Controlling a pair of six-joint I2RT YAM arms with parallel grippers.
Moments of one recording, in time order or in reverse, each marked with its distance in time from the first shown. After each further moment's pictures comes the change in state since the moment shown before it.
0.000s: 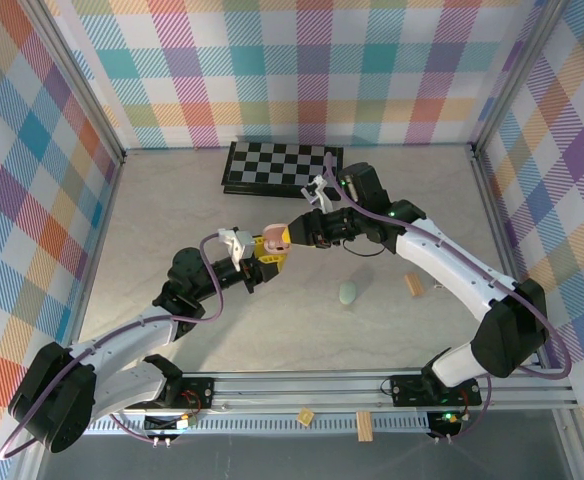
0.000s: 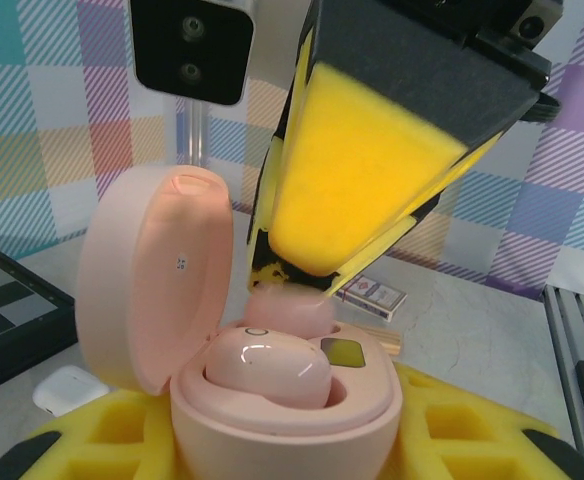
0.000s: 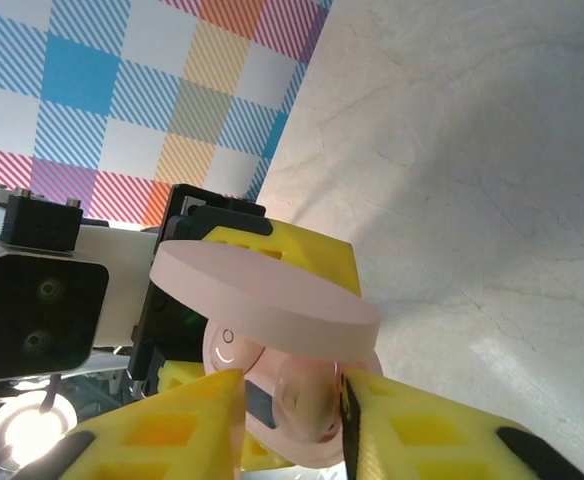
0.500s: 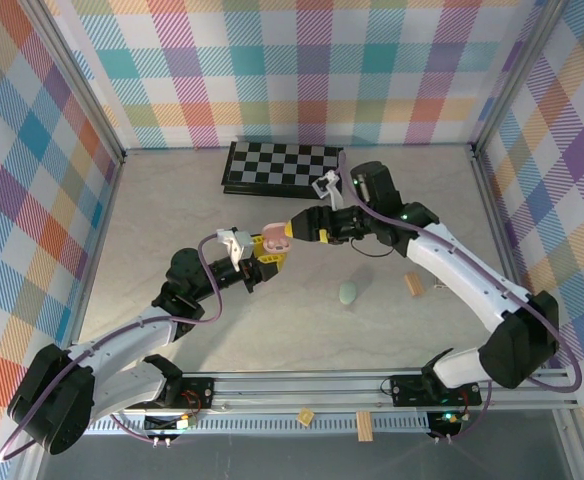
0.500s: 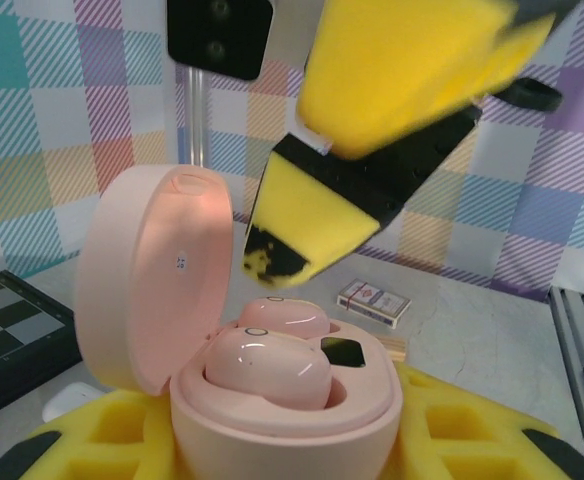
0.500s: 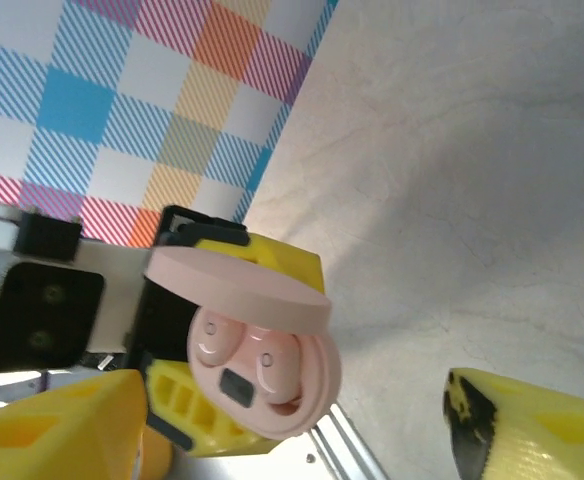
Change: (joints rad) left arm 0.000 -0.017 0.000 0.005 0.000 0.032; right arm -0.034 -0.077 -0.026 0.021 0.061 -0.010
